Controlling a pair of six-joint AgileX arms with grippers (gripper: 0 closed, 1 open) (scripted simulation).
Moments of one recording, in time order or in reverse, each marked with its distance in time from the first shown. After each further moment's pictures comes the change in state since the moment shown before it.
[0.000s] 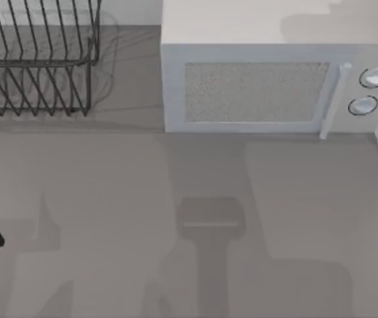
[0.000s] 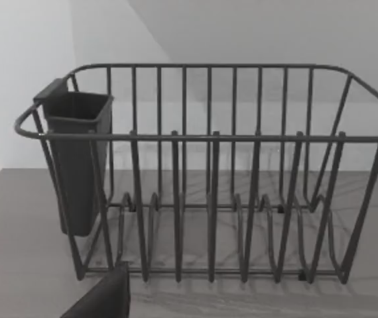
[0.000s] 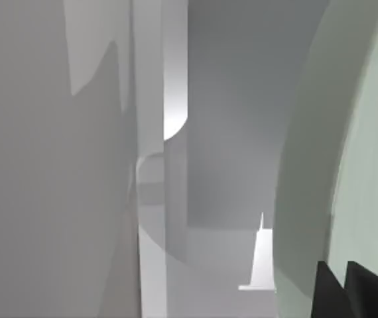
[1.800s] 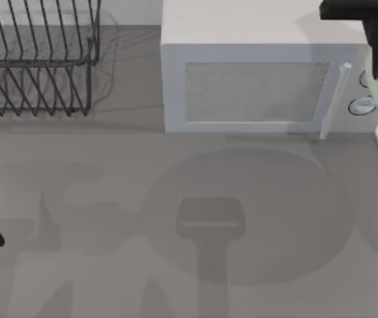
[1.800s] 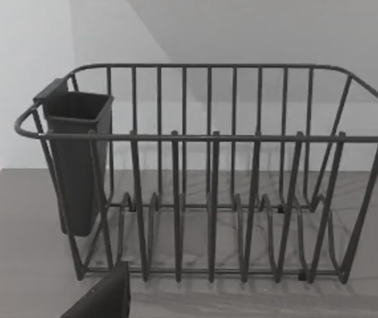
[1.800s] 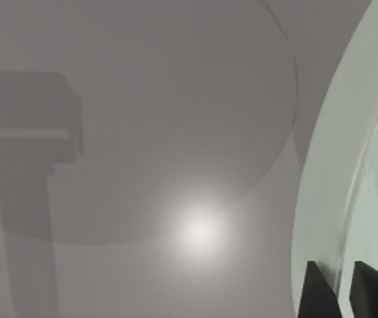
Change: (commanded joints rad) left arm 0.000 0.000 0.000 0.000 0.000 0.000; right arm 0.425 -0.744 -0.665 0.003 -0.006 0.419
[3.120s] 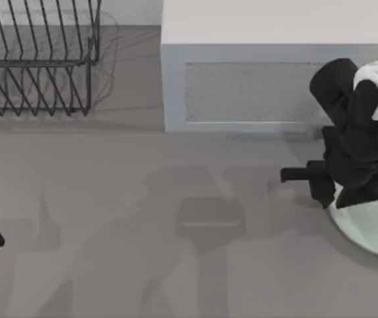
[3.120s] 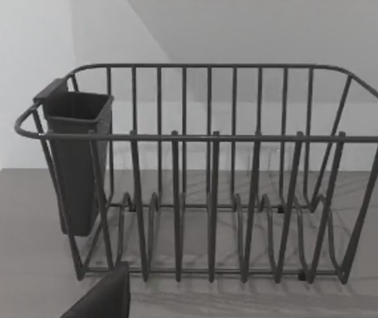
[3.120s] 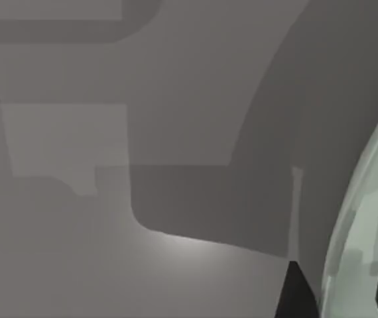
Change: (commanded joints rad) left arm 0.000 0.000 0.000 0.000 0.000 0.000; right arm 0.028 -0.009 -1.022 0.966 0.003 0.015
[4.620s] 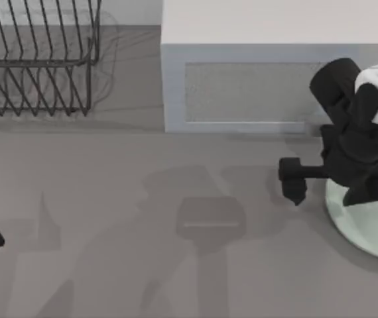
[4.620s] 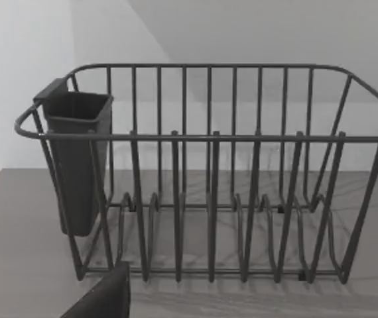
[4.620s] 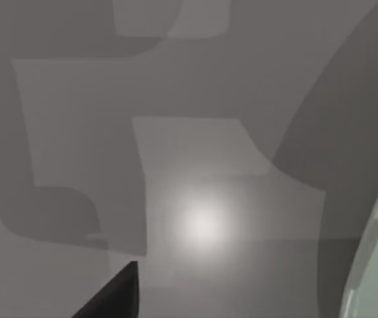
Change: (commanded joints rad) left arm 0.000 0.000 0.000 0.000 0.000 0.000; right arm -0.017 0.076 -0.025 0.061 -0.005 -0.005
